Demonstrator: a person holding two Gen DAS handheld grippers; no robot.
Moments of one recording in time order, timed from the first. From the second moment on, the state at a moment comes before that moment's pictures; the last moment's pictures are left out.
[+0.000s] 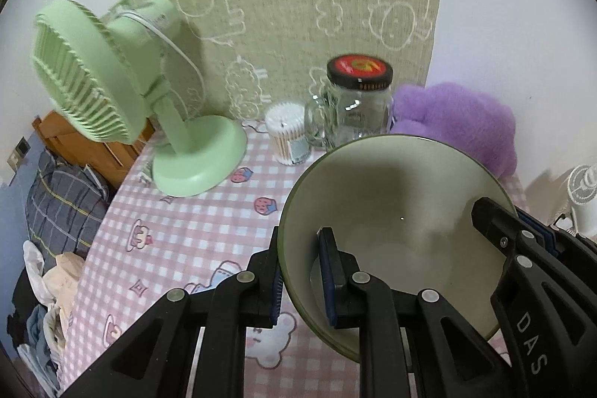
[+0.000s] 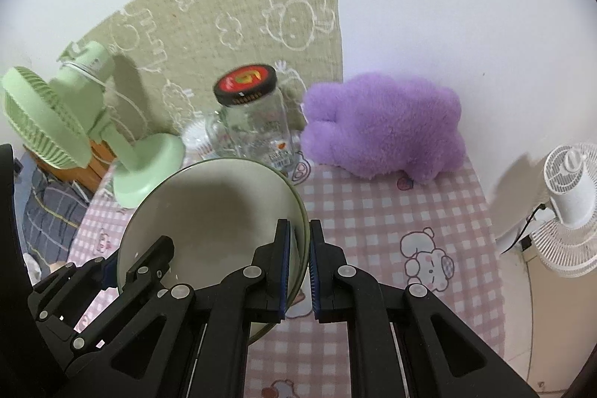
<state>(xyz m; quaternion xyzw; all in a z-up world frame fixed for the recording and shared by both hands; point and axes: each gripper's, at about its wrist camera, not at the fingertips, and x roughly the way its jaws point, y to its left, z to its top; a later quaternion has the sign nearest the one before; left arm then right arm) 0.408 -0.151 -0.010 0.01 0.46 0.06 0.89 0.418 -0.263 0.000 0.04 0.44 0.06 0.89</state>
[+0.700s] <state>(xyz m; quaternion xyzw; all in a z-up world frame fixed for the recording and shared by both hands) 0.314 -0.105 0.060 -0.01 0.41 0.05 0.91 0.325 -0.224 0.076 0.03 0.40 0.05 0.92</state>
